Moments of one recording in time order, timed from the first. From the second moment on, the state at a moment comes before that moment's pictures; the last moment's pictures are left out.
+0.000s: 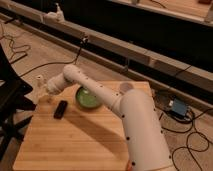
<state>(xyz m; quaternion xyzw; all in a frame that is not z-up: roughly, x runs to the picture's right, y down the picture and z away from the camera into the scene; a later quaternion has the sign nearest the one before) -0.362 0.030 0.838 -0.30 -0.50 0.07 0.81</state>
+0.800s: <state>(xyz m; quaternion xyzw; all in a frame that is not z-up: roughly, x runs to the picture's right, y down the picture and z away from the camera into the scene) -0.364 -0.013 0.882 -0.27 -0.48 0.09 0.83</state>
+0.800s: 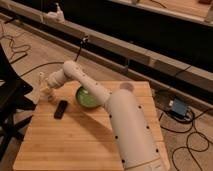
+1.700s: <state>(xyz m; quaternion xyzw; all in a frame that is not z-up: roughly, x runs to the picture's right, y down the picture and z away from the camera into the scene) -0.304 -0.049 0.894 -0.22 -0.46 0.16 0.85</state>
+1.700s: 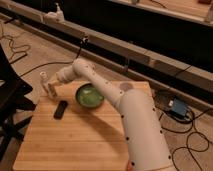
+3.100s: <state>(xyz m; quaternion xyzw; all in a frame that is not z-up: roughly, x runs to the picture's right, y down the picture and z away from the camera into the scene) -0.292 -0.092 0.911 -0.19 -0.45 0.16 0.86</state>
